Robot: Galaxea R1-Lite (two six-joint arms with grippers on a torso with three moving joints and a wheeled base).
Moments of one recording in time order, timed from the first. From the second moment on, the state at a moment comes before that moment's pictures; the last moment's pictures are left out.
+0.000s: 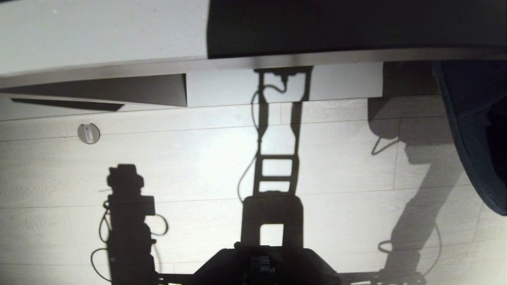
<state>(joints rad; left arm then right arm) 0.00 0.00 0.00 -0.01 0.00 -0.01 0.09 1.04 -0.34 -1.04 -0.06 0.01</state>
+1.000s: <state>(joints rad) 0.00 0.00 0.00 -0.01 0.00 -0.01 0.03 0.08 0.00 -0.04 0.00 -0.04</state>
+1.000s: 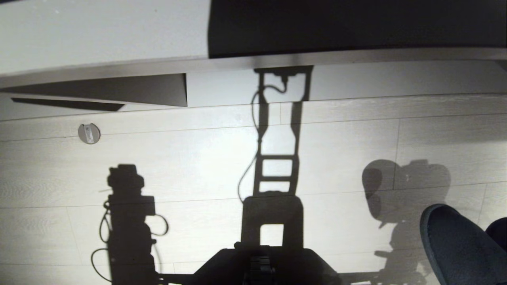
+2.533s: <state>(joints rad) 0.00 0.00 0.00 -0.01 0.00 -0.01 0.02 0.00 0.00 0.01 0.00 -0.02</state>
